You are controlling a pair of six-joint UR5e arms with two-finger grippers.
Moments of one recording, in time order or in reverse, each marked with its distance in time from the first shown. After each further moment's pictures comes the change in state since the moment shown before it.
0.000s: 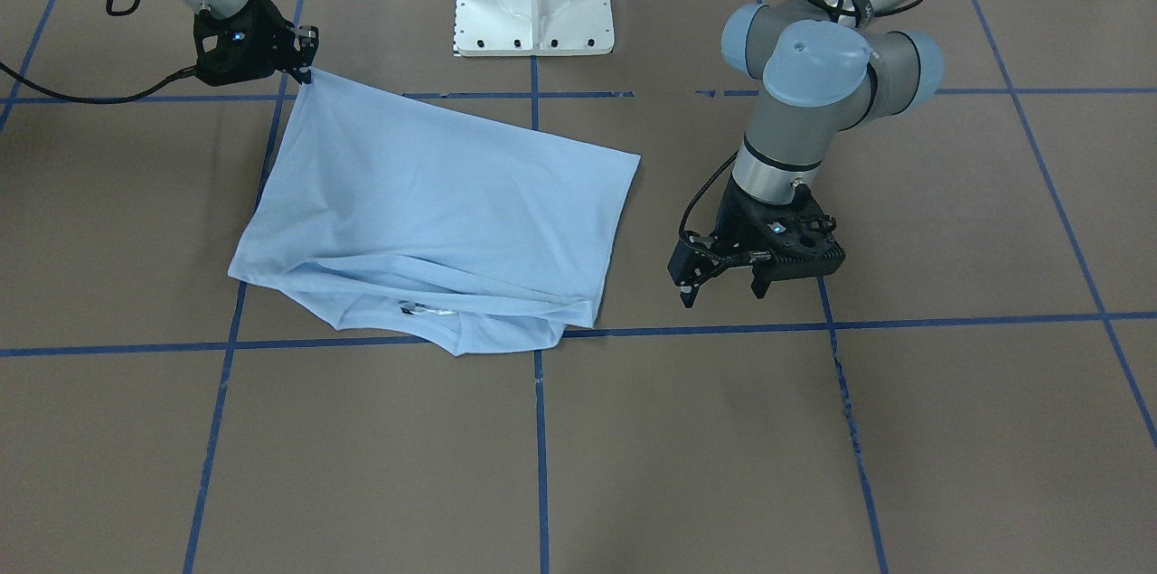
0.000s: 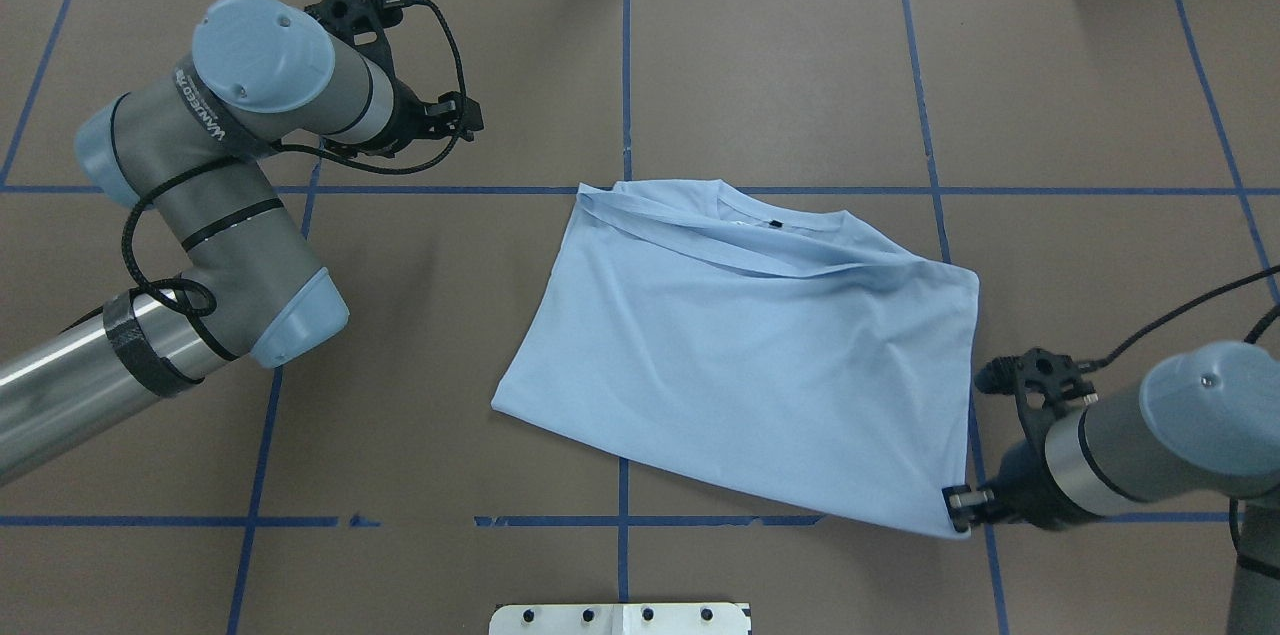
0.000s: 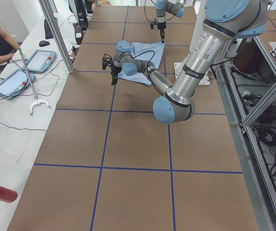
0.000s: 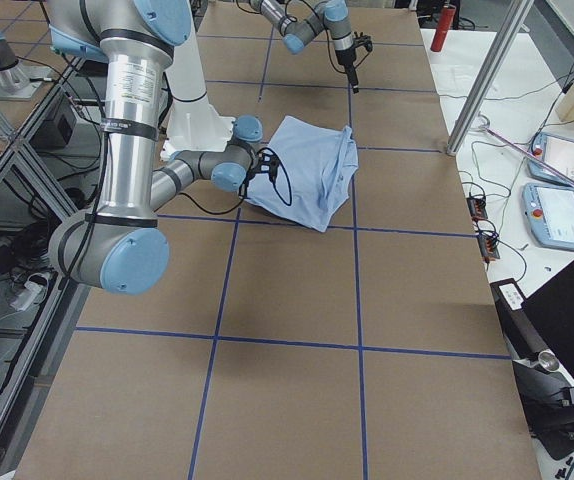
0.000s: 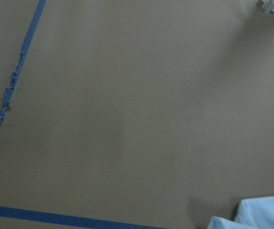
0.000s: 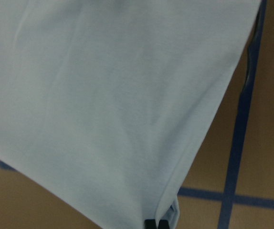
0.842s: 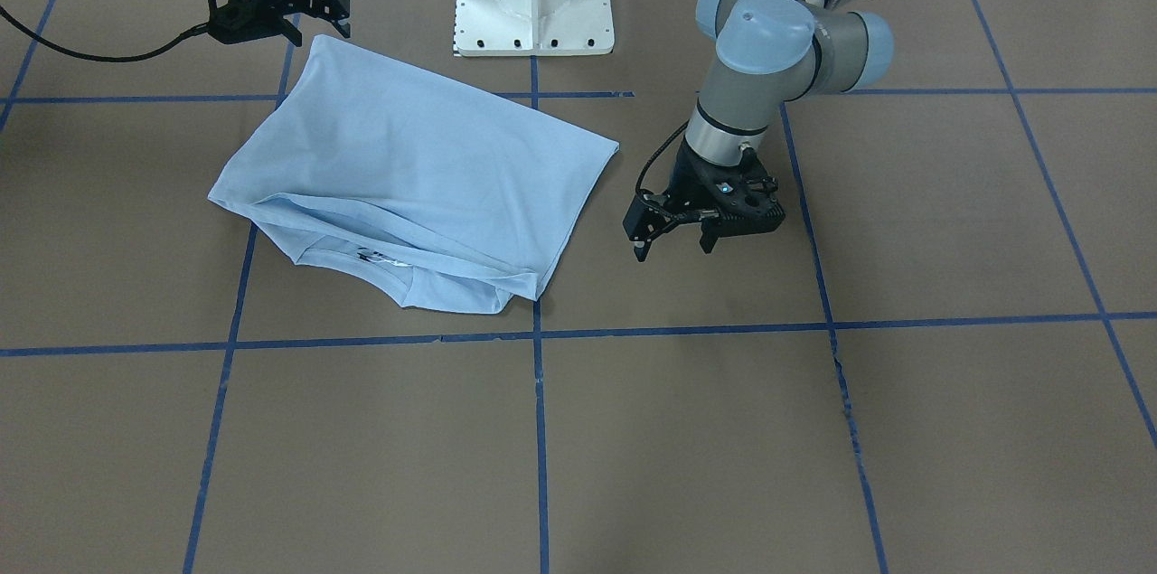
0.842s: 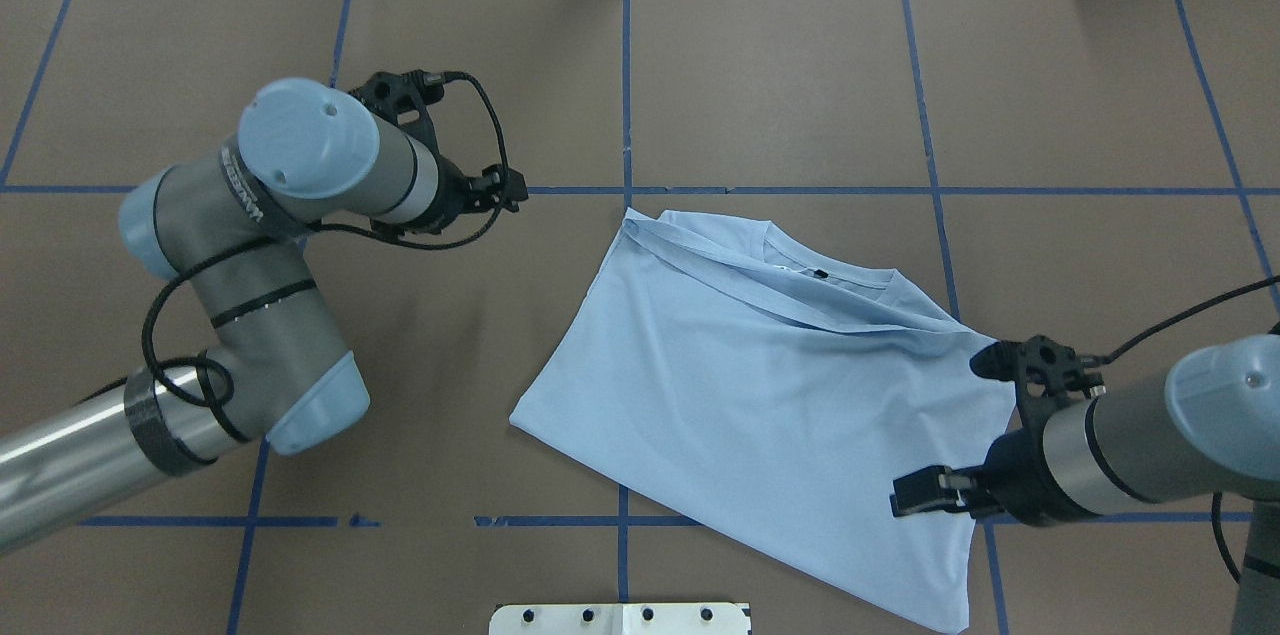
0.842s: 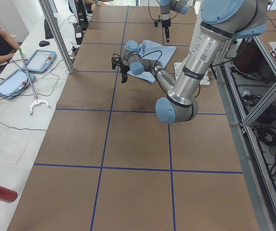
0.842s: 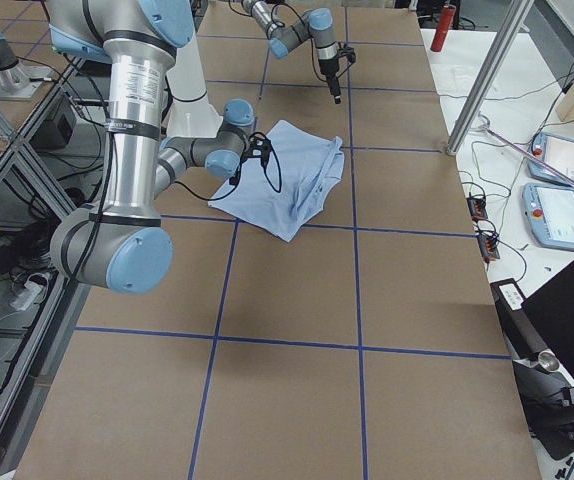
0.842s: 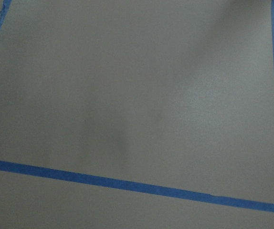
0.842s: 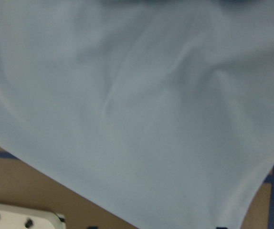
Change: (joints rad) left arm 0.134 0.037 -0.086 0.003 -0.012 -0.174; right arm 0.066 0.071 0.069 0.003 -0.022 0.107
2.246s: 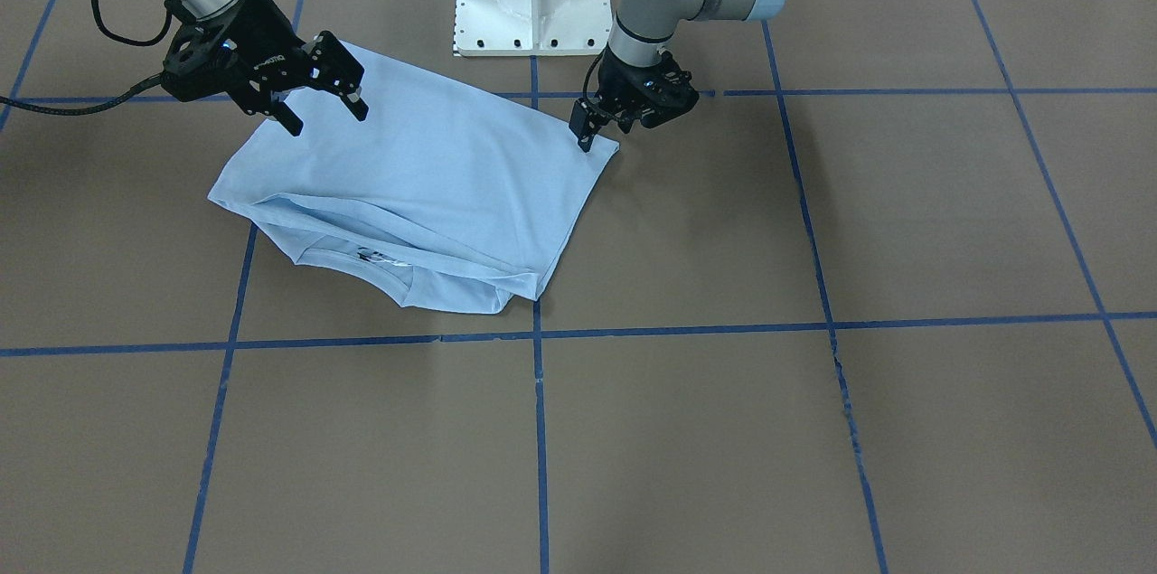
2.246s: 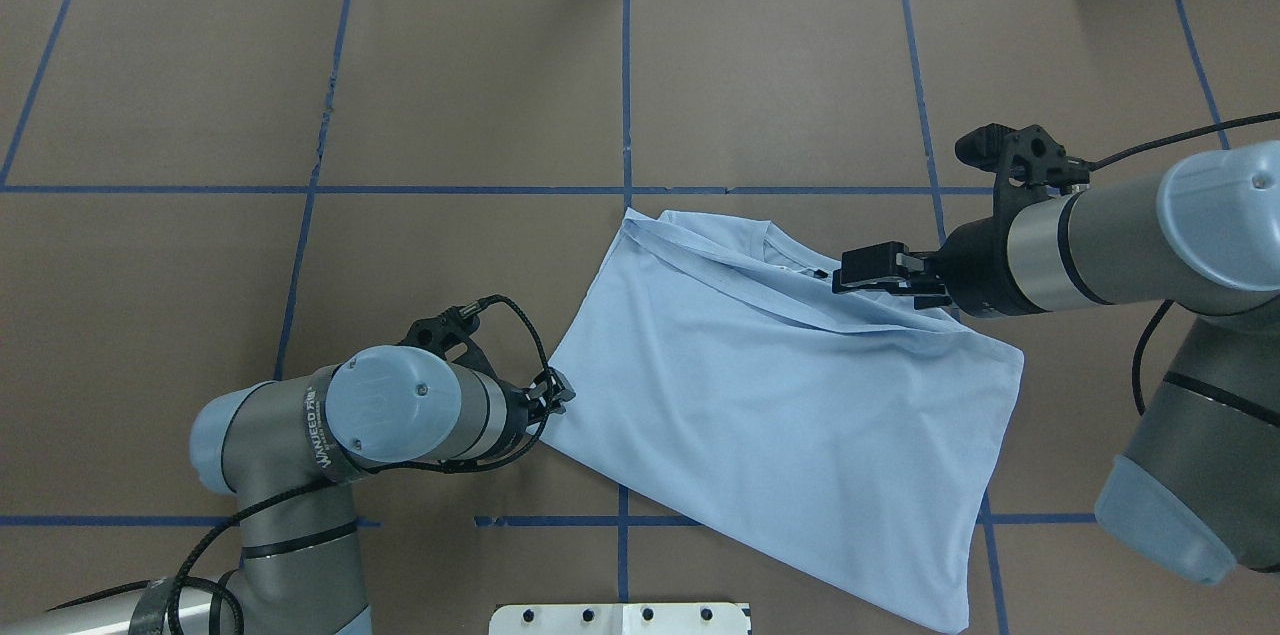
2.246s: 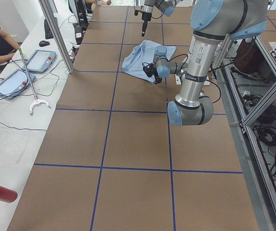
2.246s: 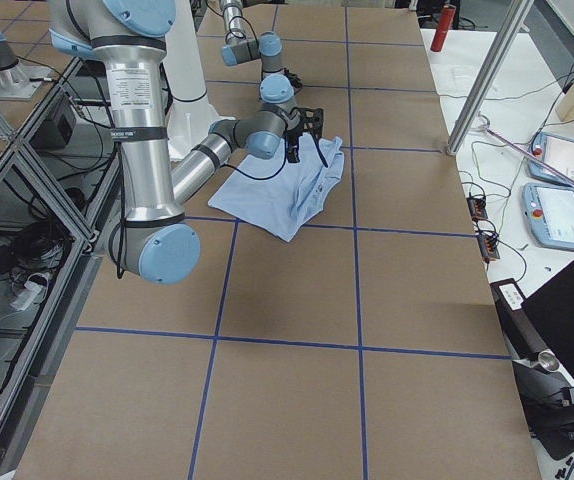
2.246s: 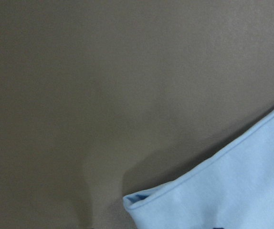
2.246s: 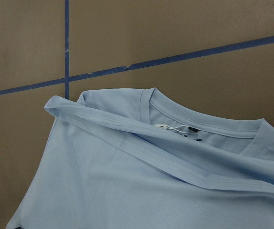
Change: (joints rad) left arm 0.310 0.070 -0.101 0.039 0.107 -0.515; right arm 0.241 0.247 -0.114 -0.008 -0.053 -0.036
